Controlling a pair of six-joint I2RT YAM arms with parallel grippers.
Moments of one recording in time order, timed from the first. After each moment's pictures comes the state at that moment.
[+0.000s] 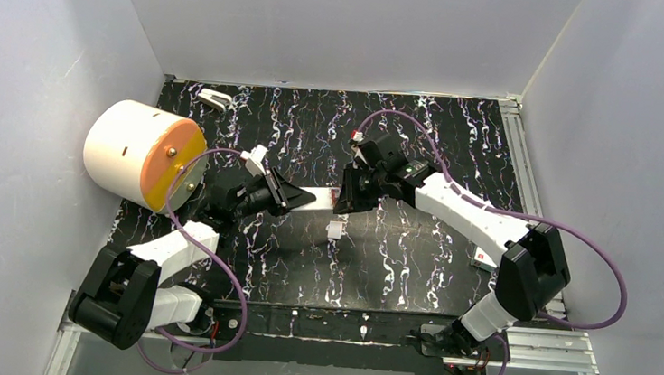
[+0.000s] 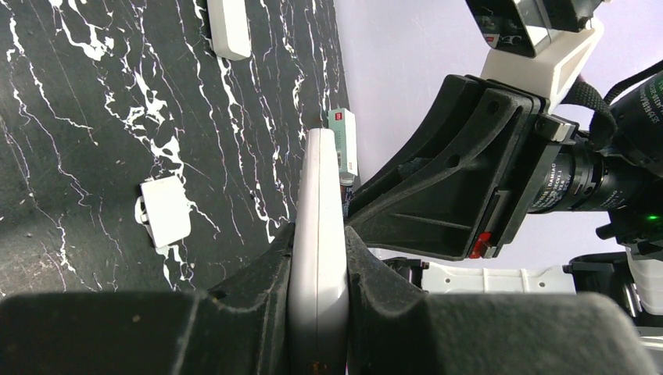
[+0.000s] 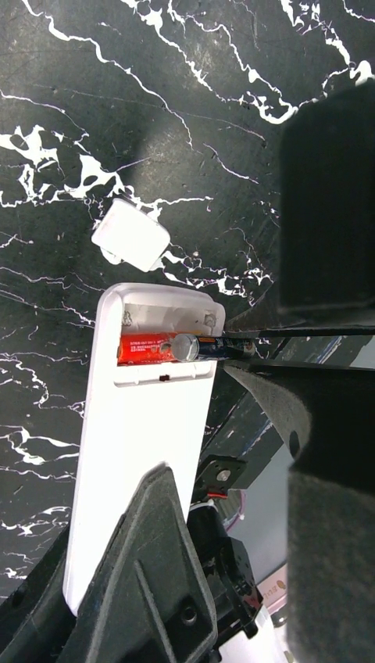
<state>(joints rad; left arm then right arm) -0.38 1.20 0.42 0.55 0.58 -1.10 0.77 1.57 1.27 -0.61 -0.29 0.59</state>
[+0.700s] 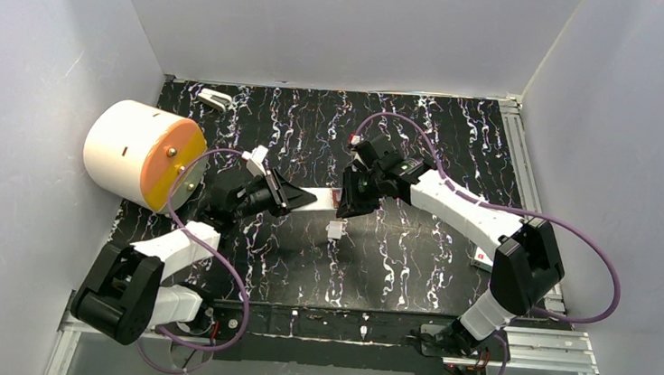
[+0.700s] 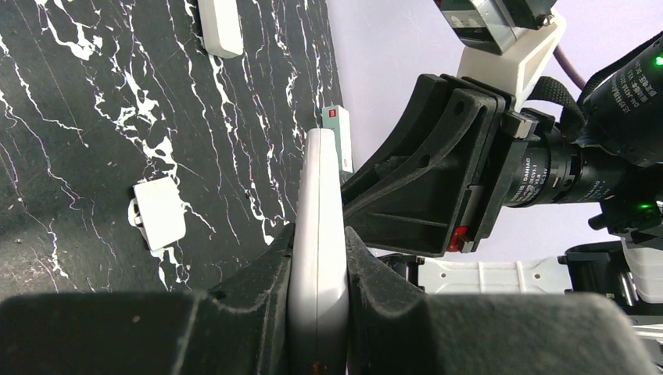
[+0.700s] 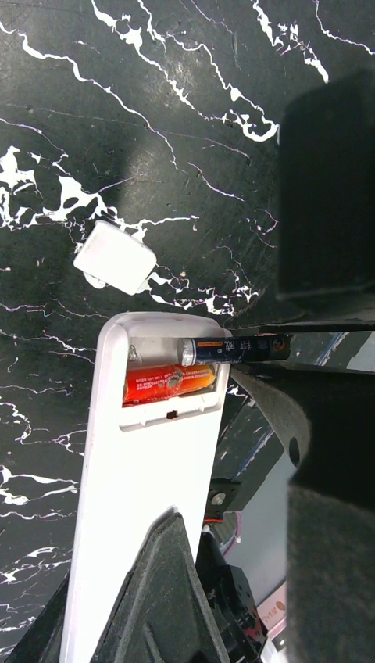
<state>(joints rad) -0.38 1.22 0.41 0.60 0.60 -1.11 0.78 1.61 1.30 -0.68 -0.27 0.57</state>
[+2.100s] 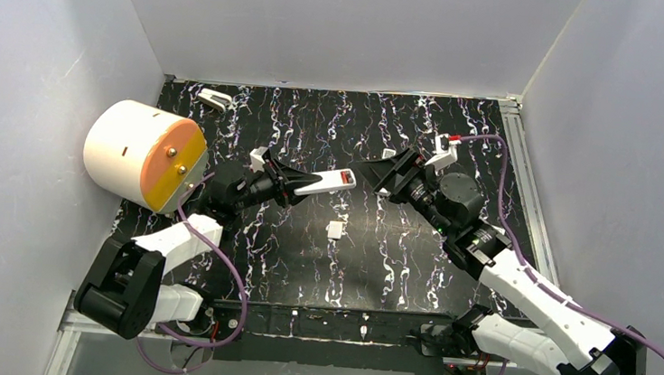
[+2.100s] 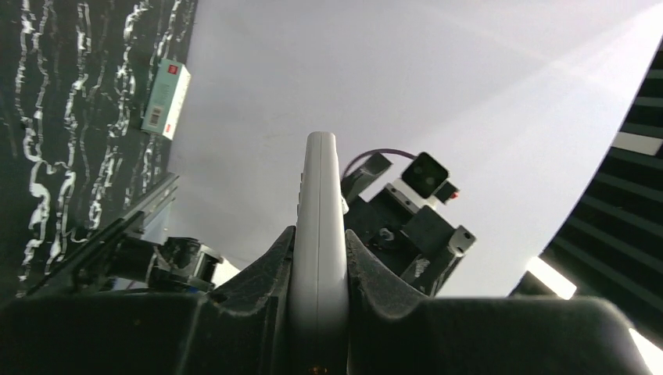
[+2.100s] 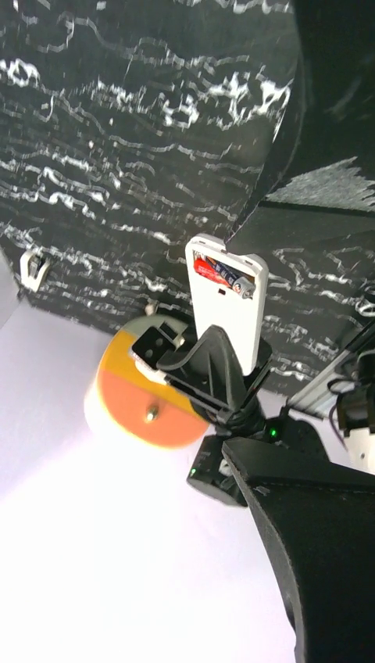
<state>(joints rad) -0.38 1.26 0.48 0.69 0.67 -1.80 0.75 0.94 0.78 0.08 0.02 0.92</state>
